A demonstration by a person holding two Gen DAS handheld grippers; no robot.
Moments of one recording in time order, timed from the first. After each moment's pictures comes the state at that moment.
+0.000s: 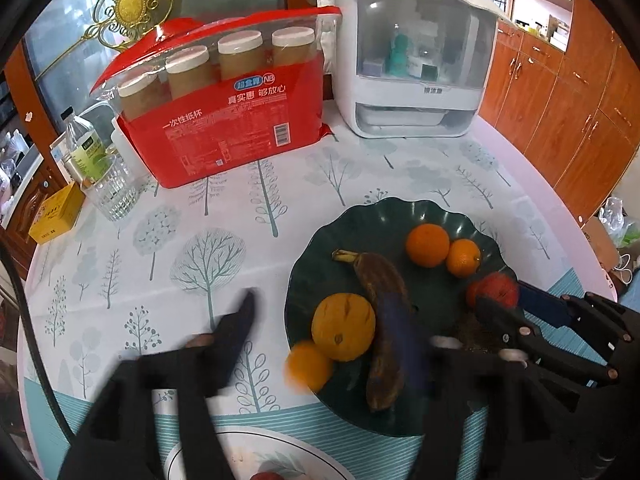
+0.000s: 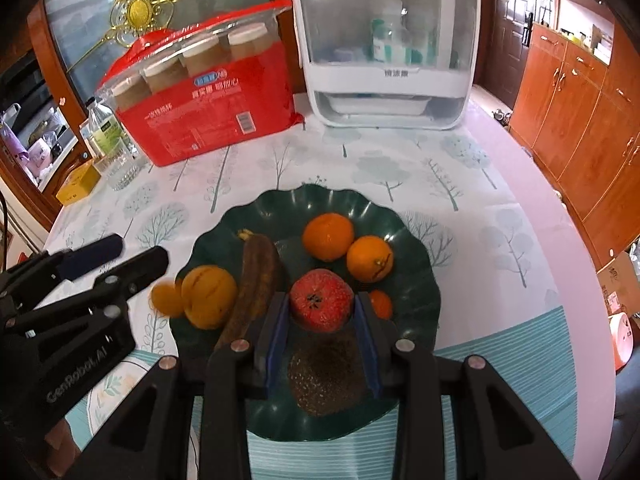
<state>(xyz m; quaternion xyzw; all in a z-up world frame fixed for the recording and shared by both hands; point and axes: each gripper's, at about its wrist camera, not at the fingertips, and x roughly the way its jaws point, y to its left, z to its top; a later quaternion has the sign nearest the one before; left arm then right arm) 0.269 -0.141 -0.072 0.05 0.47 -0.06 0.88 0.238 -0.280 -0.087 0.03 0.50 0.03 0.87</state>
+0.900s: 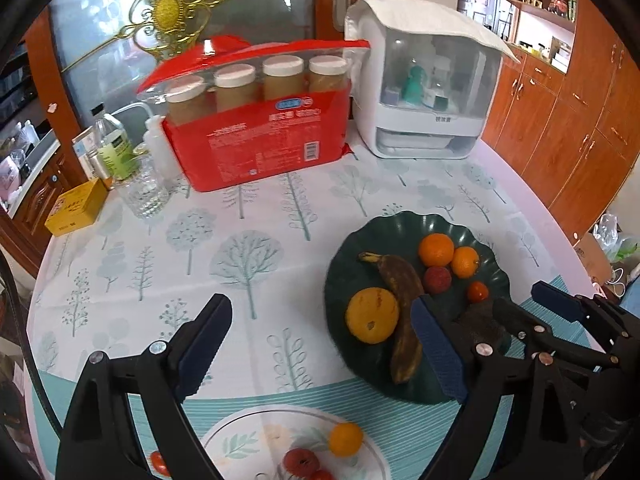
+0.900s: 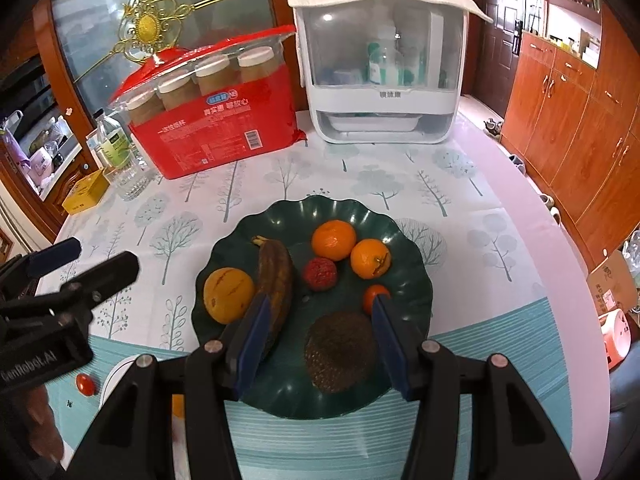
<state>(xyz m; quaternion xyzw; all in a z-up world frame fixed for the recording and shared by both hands) 0.234 -0.093 -0.034 0.03 0.45 -0.06 0.89 0.208 -0.270 -0.056 0.03 0.47 0.02 0.88</state>
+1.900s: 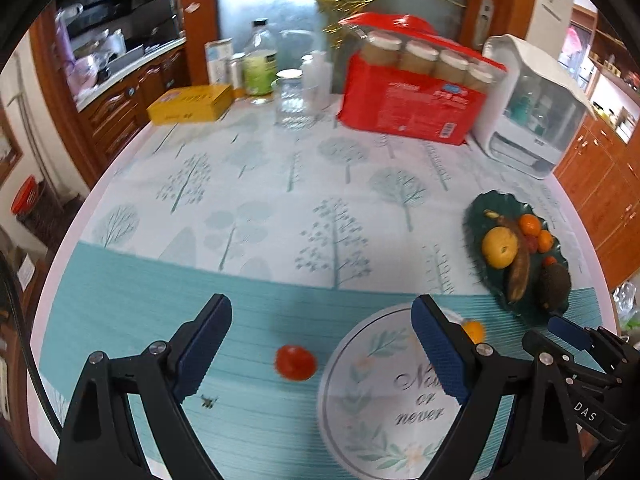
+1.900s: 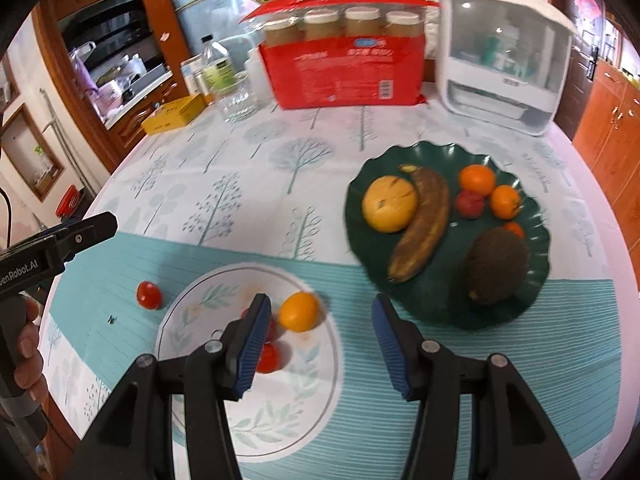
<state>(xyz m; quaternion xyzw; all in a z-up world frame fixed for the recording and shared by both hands) 0.117 0.085 -0.063 -0.07 0.46 0.06 0.88 0.134 -0.154 -0.084 -0.02 0.50 0.15 0.85</state>
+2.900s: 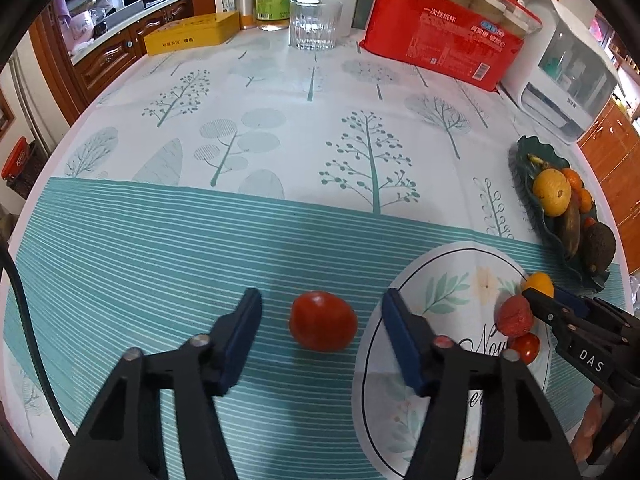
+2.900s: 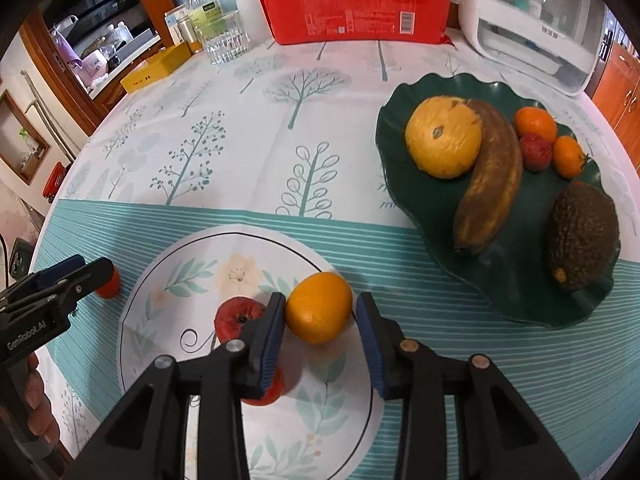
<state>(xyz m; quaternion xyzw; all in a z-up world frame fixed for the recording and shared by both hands) 0.125 0.100 -0.157 -0.09 0.53 0.06 0.84 0.166 -0.128 -0.161 -0.02 0.56 0.14 0.82</state>
